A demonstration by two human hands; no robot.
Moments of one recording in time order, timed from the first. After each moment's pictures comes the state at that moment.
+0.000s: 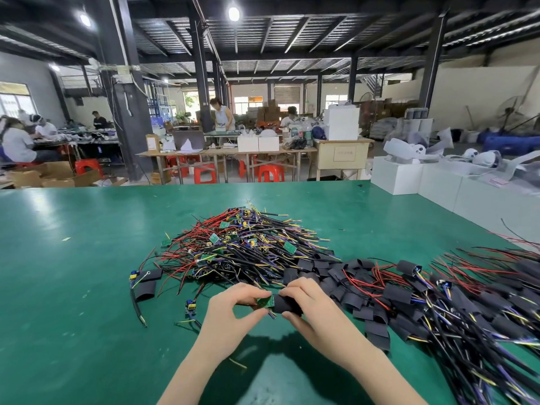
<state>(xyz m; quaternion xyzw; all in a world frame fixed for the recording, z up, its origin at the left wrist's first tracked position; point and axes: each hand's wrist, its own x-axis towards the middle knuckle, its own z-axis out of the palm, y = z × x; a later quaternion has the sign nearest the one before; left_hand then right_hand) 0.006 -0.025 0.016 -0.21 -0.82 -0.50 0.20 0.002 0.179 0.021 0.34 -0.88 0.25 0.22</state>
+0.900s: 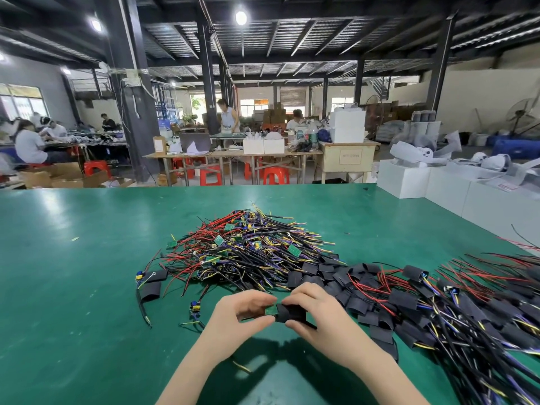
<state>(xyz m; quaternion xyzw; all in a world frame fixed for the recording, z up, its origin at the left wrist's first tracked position) 0.000 -0.031 0.013 -0.19 -0.81 -0.56 0.06 -0.001 0.183 0.021 0.34 -0.87 0.29 0.20</state>
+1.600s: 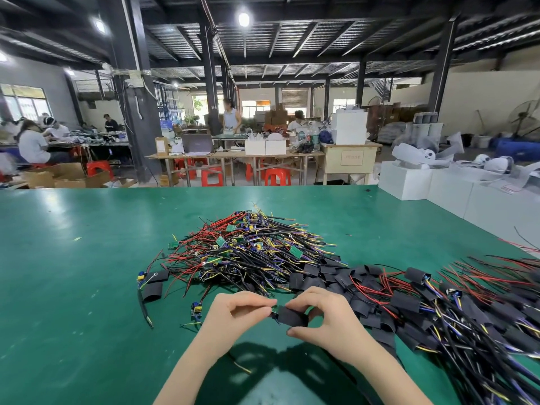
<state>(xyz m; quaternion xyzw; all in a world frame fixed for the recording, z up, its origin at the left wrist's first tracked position) 0.003 -0.034 0.021 -0.19 -0.77 -0.60 0.08 0.002 0.184 0.029 0.27 -0.86 0.42 0.12</state>
